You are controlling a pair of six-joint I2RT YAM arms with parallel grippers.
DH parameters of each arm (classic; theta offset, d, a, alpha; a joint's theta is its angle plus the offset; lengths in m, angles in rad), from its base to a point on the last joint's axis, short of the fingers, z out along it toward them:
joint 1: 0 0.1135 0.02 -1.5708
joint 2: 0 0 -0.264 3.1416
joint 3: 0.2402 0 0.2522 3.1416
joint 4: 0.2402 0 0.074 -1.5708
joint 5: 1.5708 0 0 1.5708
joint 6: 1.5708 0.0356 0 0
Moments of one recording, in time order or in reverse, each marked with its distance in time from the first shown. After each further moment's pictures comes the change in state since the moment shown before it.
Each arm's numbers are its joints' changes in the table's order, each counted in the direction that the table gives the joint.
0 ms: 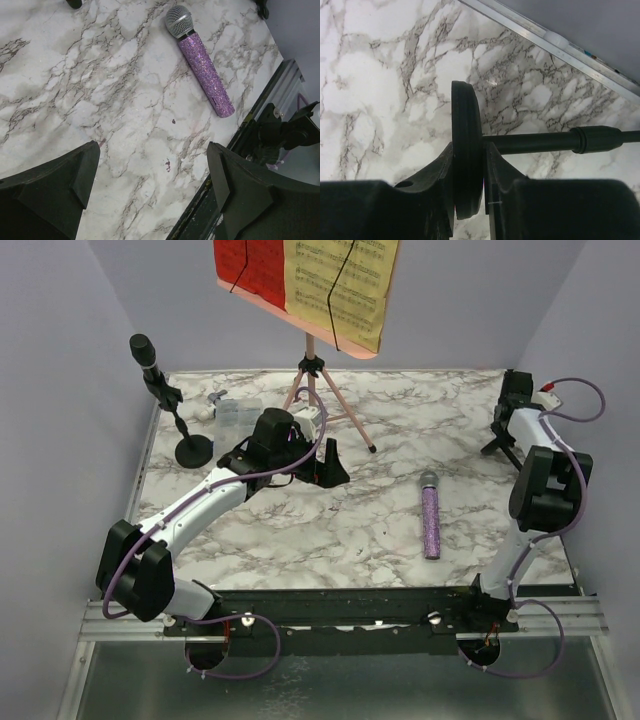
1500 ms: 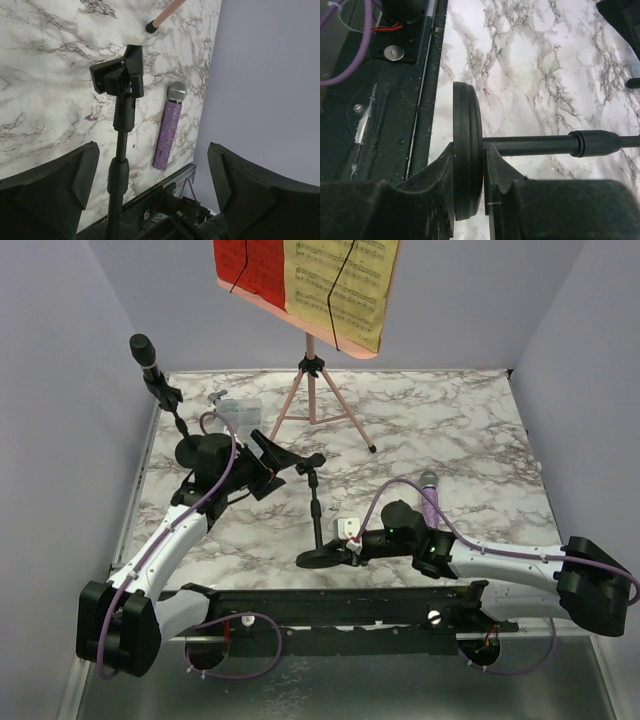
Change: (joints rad) left arm 0.294 -0.304 -0.339 -0.099 -0.061 -0.750; right arm 1.255 -0.758 -0.986 -0.844 -0.979 -1.039
